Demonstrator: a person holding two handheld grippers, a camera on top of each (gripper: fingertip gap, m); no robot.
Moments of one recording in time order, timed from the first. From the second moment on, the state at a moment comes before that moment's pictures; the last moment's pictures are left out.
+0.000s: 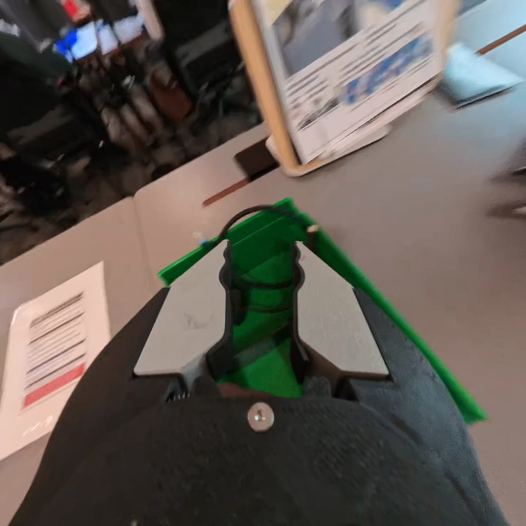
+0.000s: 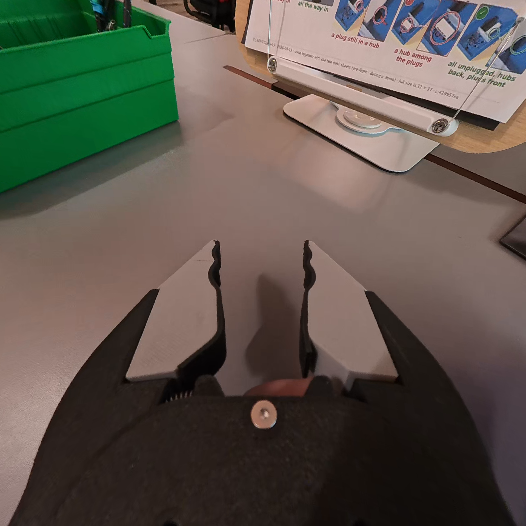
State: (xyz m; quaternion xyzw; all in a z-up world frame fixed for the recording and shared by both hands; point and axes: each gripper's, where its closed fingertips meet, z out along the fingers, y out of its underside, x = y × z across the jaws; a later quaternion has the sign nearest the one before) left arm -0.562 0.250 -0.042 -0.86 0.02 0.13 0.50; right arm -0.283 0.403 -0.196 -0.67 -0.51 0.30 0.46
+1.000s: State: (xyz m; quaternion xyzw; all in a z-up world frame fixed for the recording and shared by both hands) left arm -0.670 0.305 -0.112 -0.86 0.06 0.35 0.36; right arm -0.283 0.404 -0.200 -0.67 -0.51 0.29 0.45
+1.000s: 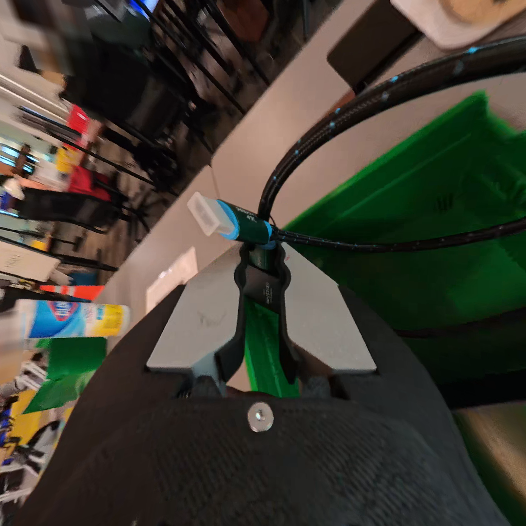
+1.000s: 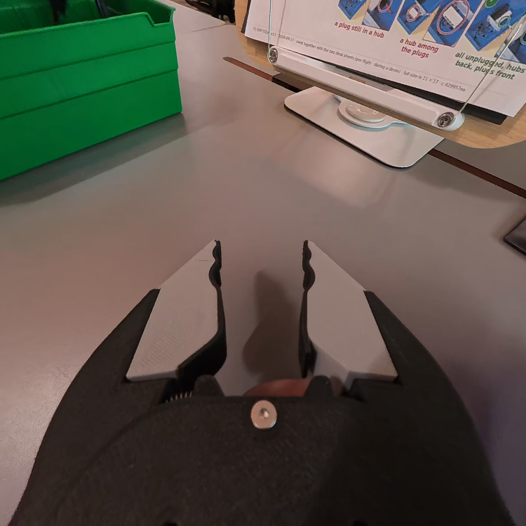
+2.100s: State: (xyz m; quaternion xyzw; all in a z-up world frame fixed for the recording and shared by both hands) left arm -0.225 0.266 -0.053 -0.53 0.45 -0.02 0.72; right arm -0.259 0.312 -0.085 -0.42 -0.48 0.68 0.36
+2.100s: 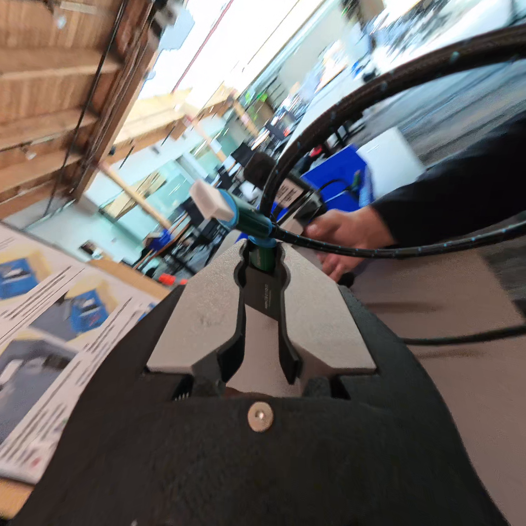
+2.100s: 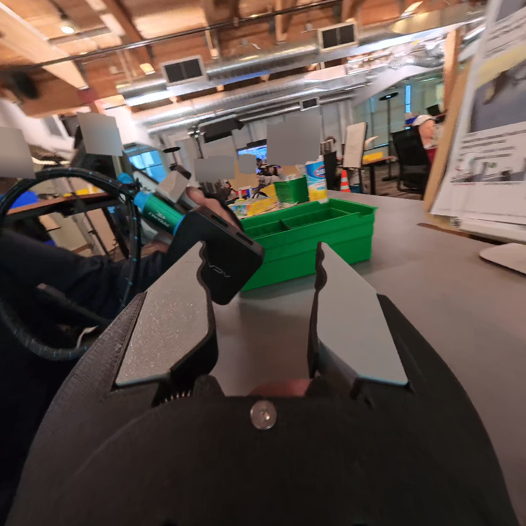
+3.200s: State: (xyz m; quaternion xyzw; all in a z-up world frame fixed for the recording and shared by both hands) left arm -0.257 0.273 -0.048 -0.53 0.29 -0.25 0.76; right arm -0.233 0.289 -0.056 -0.28 -0.40 0.85 0.21
